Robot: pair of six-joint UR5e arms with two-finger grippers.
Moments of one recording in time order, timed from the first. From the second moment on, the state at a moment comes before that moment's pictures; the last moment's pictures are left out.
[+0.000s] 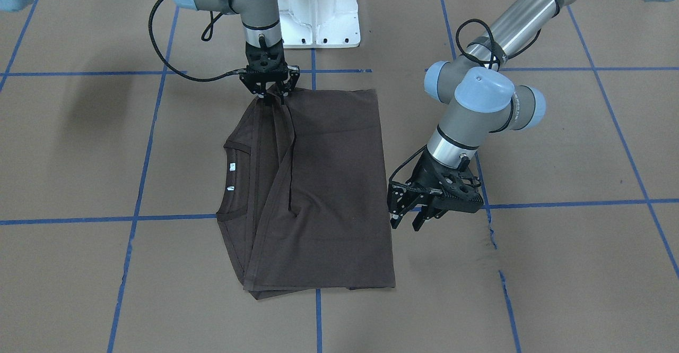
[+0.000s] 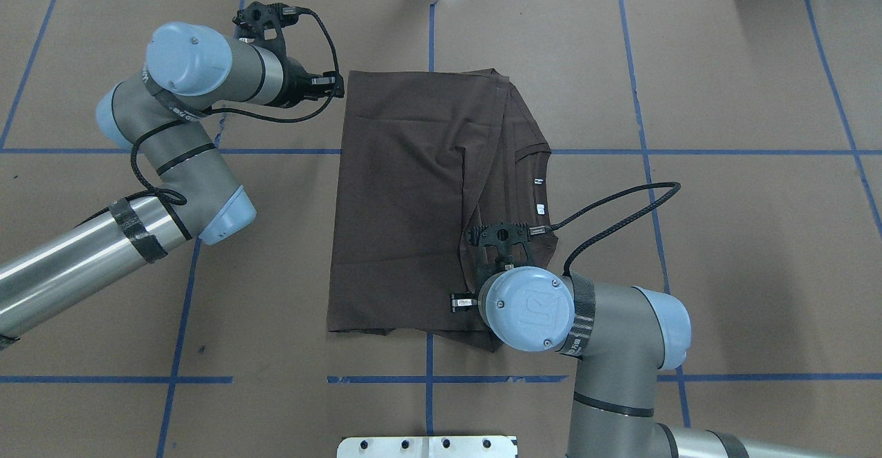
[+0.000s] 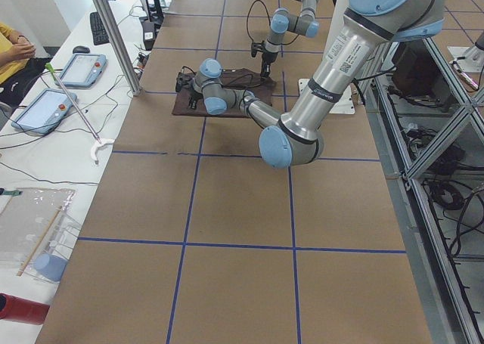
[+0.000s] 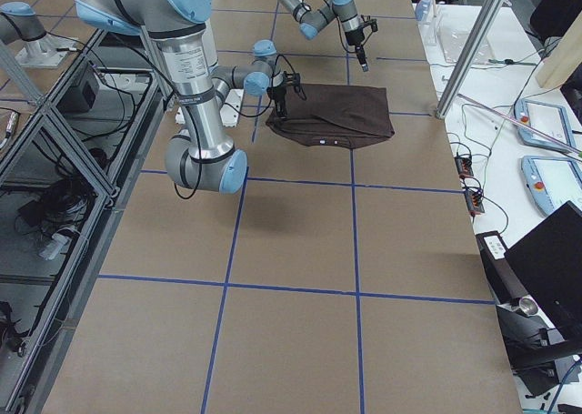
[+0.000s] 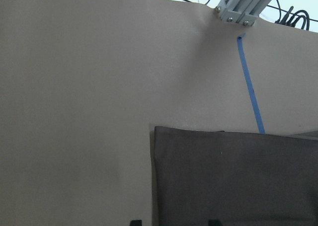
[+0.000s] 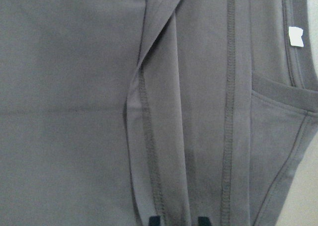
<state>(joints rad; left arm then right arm) -0.77 -2.22 -1.32 -2.34 -1.80 -1.18 0.26 -1.07 1.86 -1.55 1.54 1.33</state>
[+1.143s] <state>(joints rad) -0.77 -2.21 -1.33 -2.34 -1.80 -1.18 0.25 -1.13 1.92 -1.54 1.52 1.32</state>
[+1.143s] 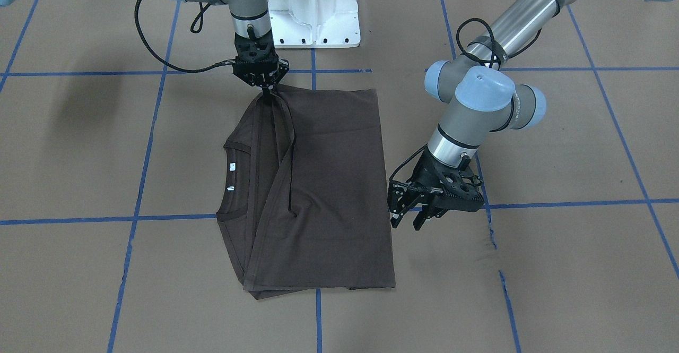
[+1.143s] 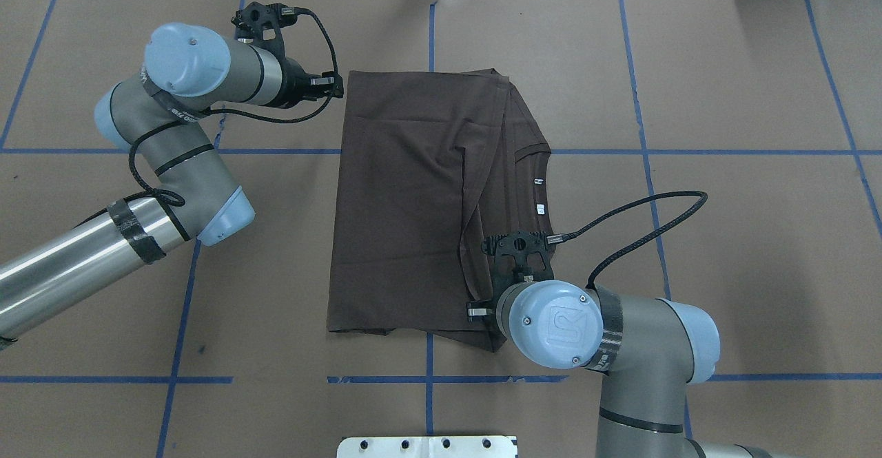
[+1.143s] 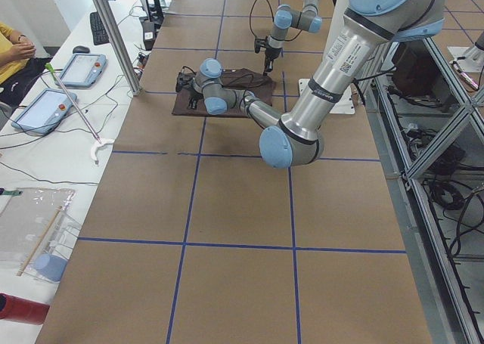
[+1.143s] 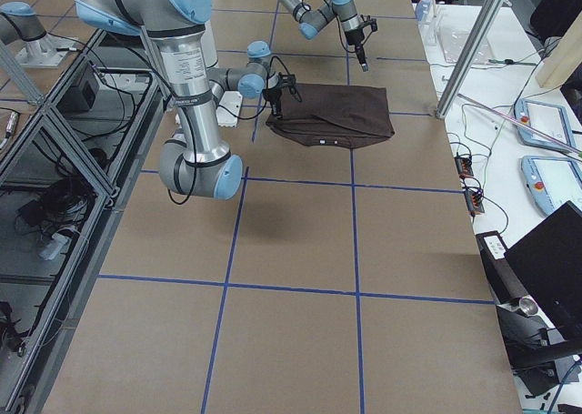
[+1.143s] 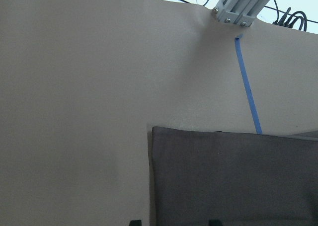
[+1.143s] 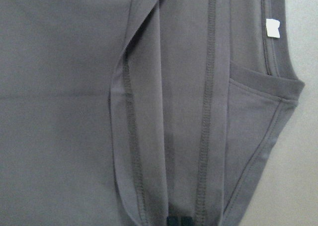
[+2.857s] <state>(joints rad) -0.77 -2.18 -1.35 -2.34 -1.80 -1.22 0.22 -1.10 1.90 -1.53 1.46 1.16</state>
